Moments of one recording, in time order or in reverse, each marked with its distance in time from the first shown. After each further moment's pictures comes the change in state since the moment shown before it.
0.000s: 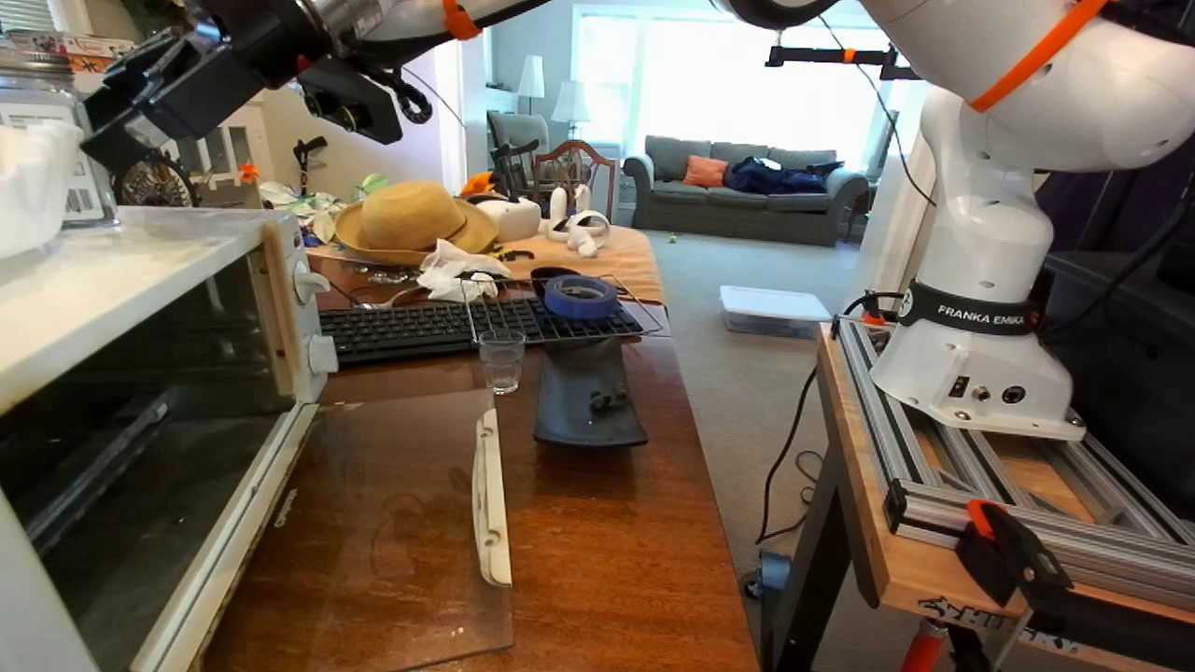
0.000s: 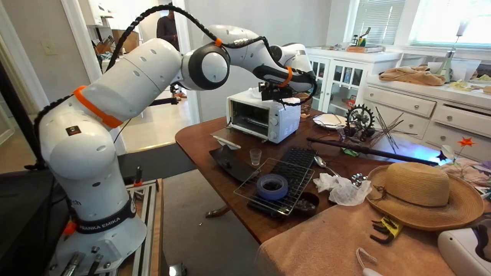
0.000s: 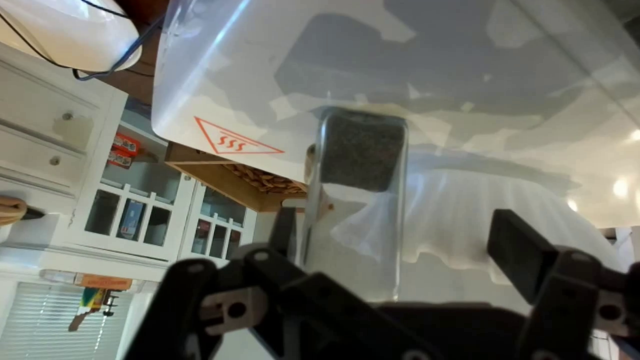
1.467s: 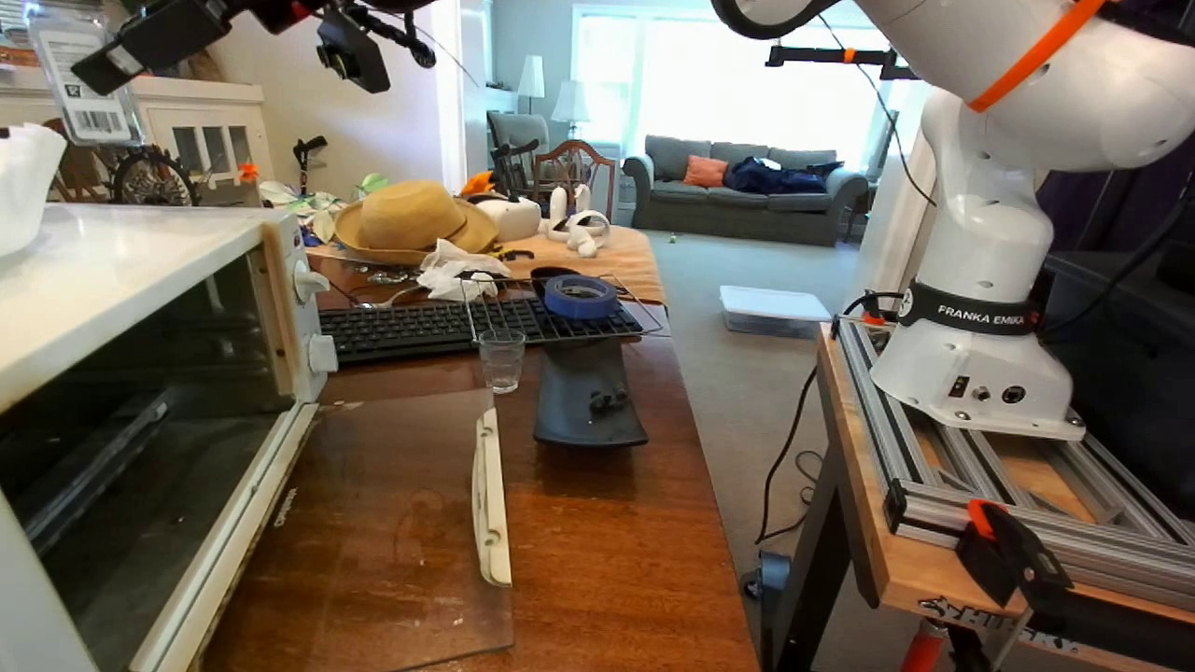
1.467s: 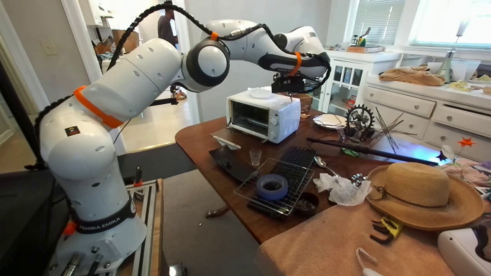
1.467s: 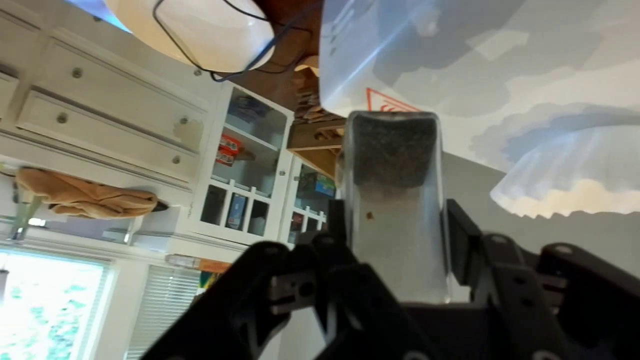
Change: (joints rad) arm -0.014 -0.006 -0.167 0.110 0.018 -0.031 0.200
